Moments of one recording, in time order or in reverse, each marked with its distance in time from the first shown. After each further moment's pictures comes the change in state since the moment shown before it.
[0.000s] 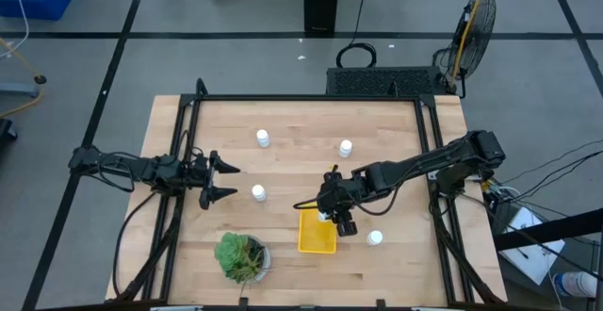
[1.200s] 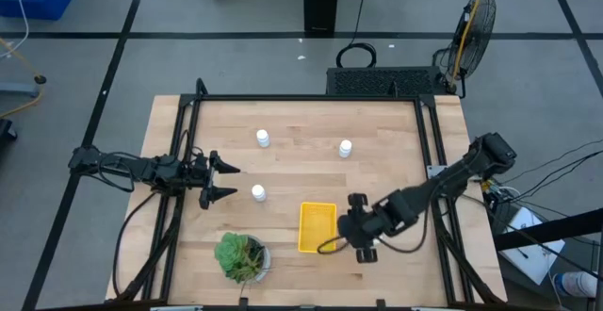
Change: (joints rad) left arm 0.000 0.000 0.000 0.000 -0.002 -0.012; right arm 0.269 -0.062 -0.009 -0.155 0.173 0.352
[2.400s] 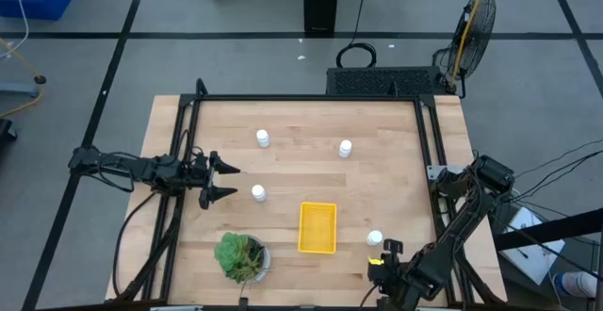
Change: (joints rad) left arm 0.000 0.000 0.000 0.000 0.000 -0.033; right arm 0.443 0.184 0.000 -0.040 0.141 0.685
